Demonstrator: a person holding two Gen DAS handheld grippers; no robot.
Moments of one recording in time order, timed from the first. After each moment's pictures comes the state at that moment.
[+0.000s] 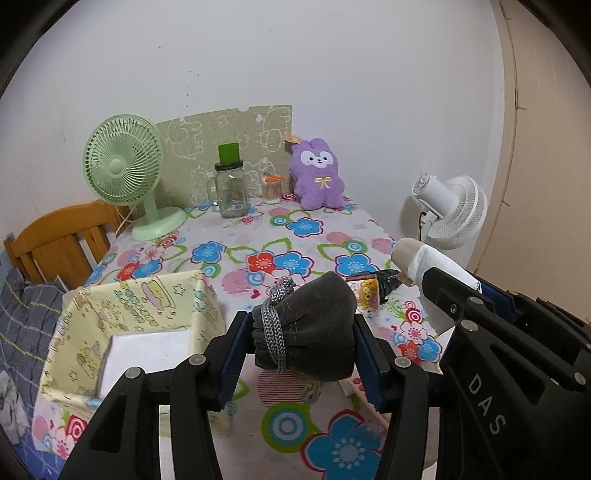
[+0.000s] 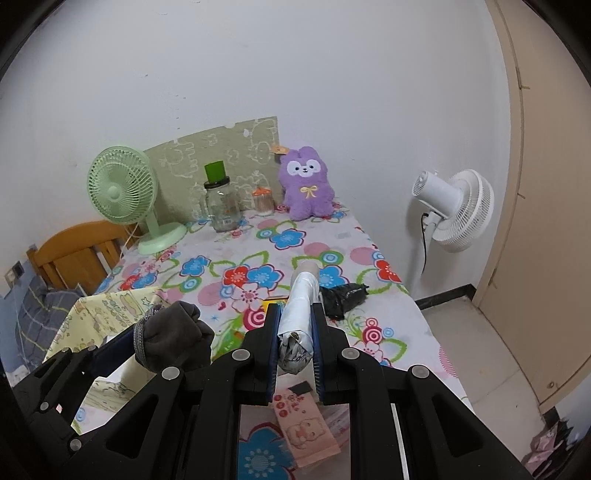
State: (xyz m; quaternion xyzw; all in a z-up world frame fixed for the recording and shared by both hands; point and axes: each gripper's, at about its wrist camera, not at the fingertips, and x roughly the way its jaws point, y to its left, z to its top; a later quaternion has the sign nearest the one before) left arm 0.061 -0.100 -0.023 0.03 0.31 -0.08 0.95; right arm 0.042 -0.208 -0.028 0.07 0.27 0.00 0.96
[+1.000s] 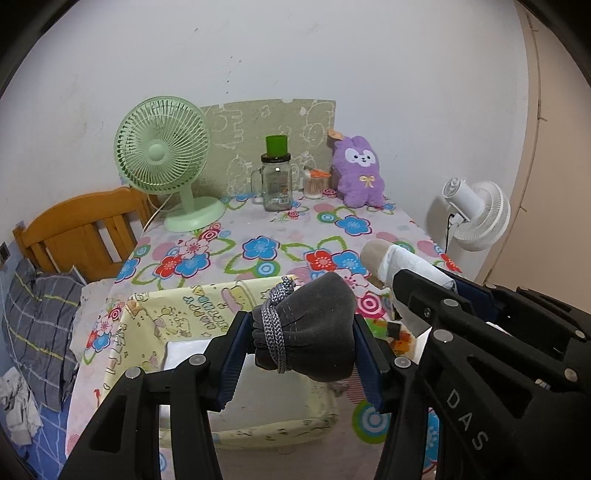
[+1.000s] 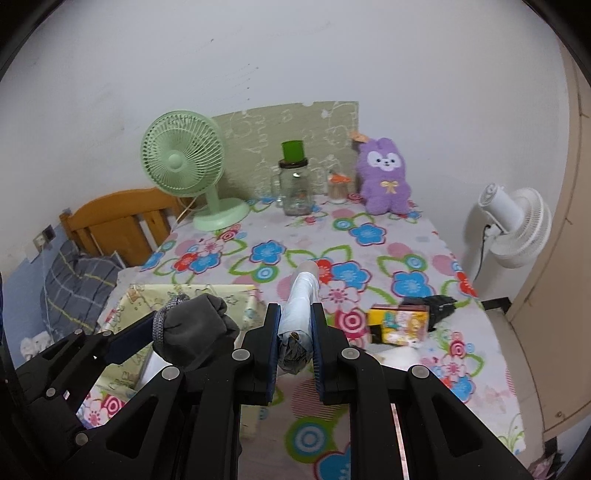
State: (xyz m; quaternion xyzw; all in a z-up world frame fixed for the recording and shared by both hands) left arm 0.082 -0.009 -0.008 0.02 0.33 -0.06 0.94; right arm 0.079 -0.106 -0.007 0.03 0.31 0.09 0.95
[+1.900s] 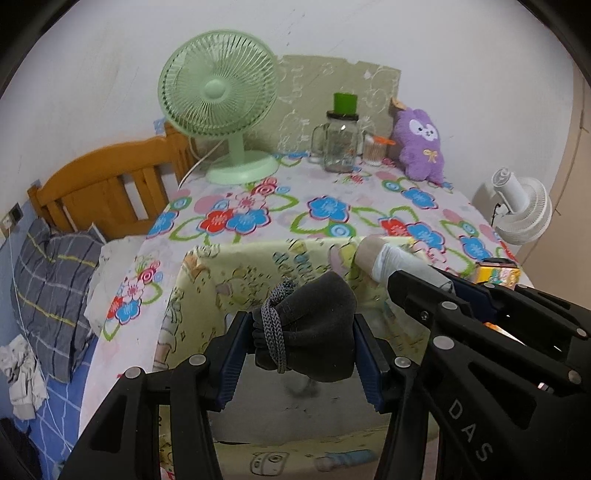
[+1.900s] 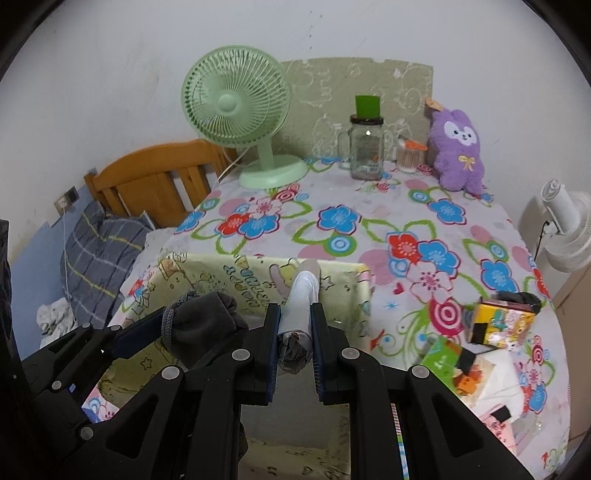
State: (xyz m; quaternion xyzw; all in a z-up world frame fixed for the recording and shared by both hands) left arm 0.117 0.073 -0.055 -0.01 0.40 -0.01 0.92; right arm 0.126 -0.014 -0.050 0.01 0.37 0.16 0.91
